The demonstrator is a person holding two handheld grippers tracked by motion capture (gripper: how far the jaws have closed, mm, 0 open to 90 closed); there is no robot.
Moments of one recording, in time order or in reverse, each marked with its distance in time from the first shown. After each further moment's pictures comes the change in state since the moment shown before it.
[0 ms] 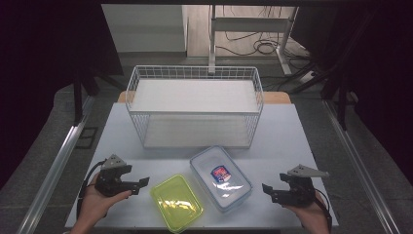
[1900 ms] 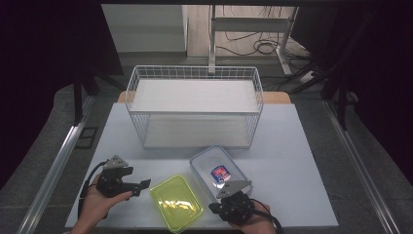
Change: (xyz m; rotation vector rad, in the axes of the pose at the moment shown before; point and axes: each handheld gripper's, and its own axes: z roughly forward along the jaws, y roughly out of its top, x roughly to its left) left arm -0.002 0.000 0.002 0.030 -0.020 -0.014; right arm 0.151 0.021 0.051 0.215 0.336 -0.346
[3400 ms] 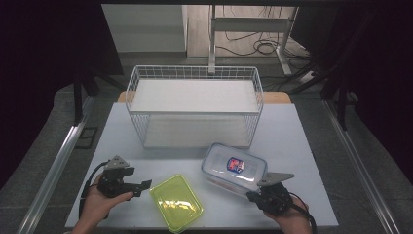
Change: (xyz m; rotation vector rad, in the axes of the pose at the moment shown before) left arm -0.002 0.000 0.001 0.002 -0.015 0.010; right arm -0.062 -0.046 -0.054 0.000 -0.192 0.152
